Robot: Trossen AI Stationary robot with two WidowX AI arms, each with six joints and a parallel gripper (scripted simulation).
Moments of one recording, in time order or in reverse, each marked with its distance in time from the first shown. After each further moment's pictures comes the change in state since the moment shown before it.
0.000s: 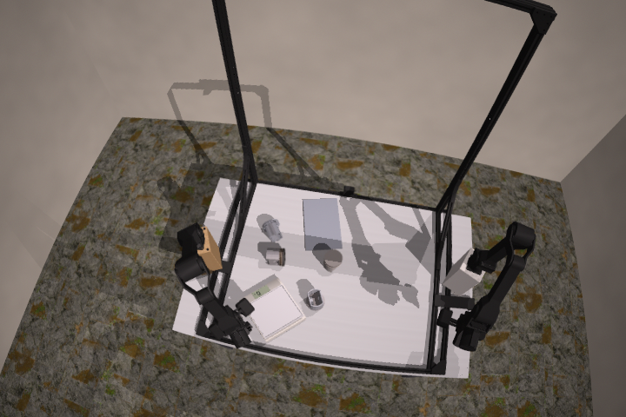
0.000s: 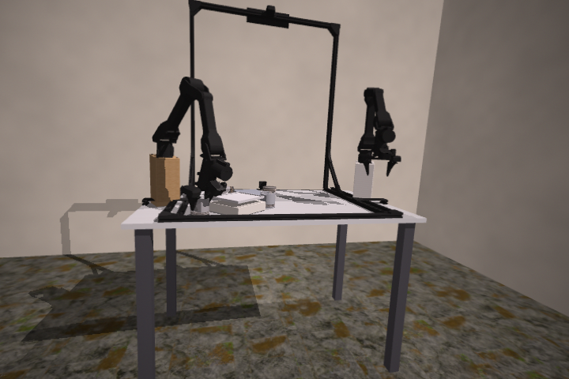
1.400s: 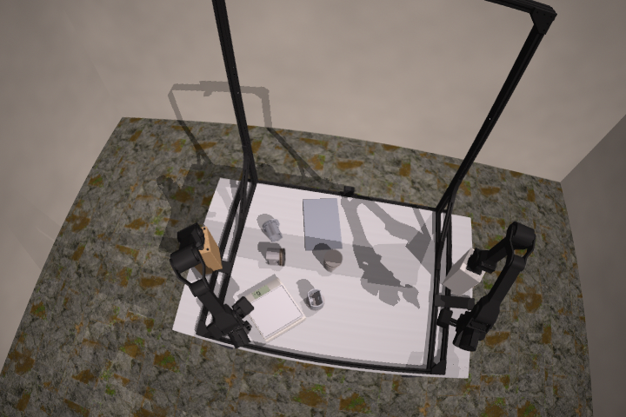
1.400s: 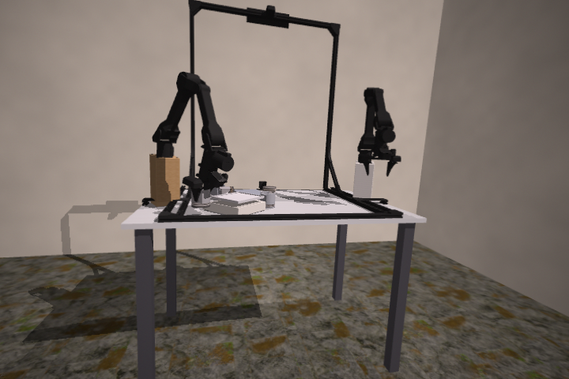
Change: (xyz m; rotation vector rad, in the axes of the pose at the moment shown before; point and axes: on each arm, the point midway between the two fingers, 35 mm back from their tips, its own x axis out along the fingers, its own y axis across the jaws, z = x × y) left arm 0.000 0.000 0.000 0.000 0.000 0.000; right arm -0.034 0.000 -0.003 0.001 -0.006 0.000
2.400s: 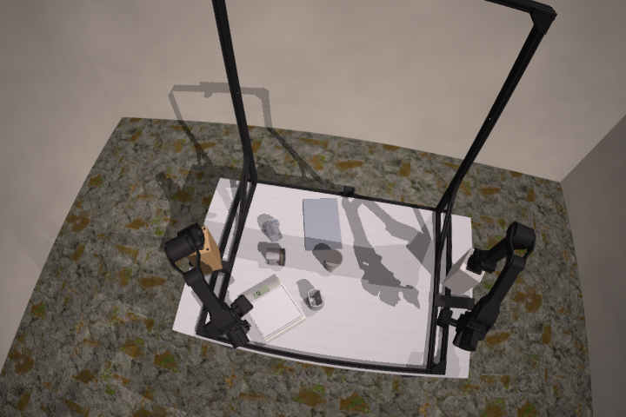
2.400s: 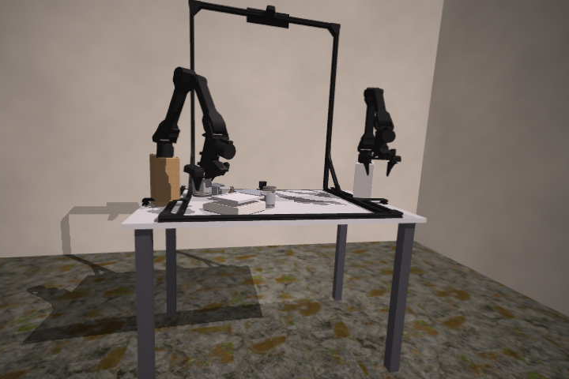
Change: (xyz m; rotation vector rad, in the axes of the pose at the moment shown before) left arm 0.000 0.000 0.000 0.000 0.000 0.000; right arm -0.044 0.000 -0.005 0.000 -0.003 -0.001
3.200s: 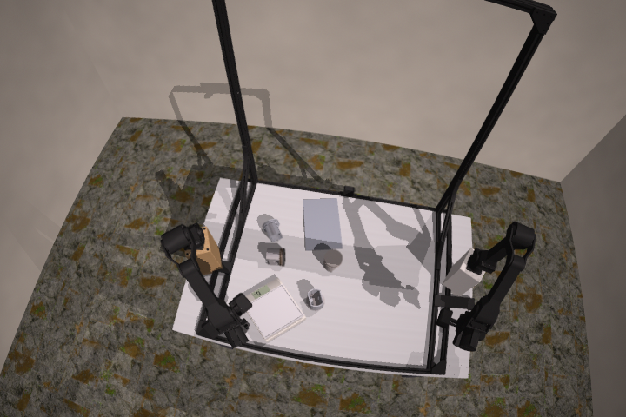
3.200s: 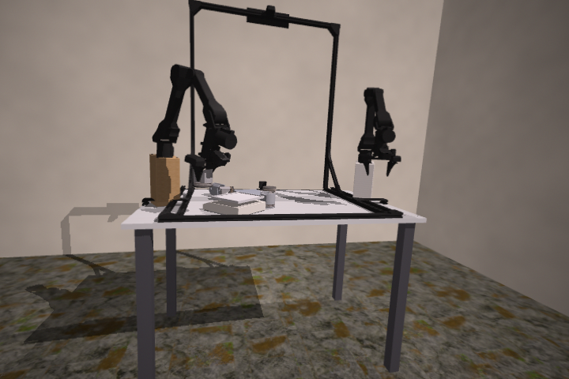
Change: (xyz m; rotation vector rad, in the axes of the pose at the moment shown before) left arm 0.000 0.000 0.000 0.000 0.000 0.000; right arm -0.036 0.000 -0.005 0.000 -0.001 0.000
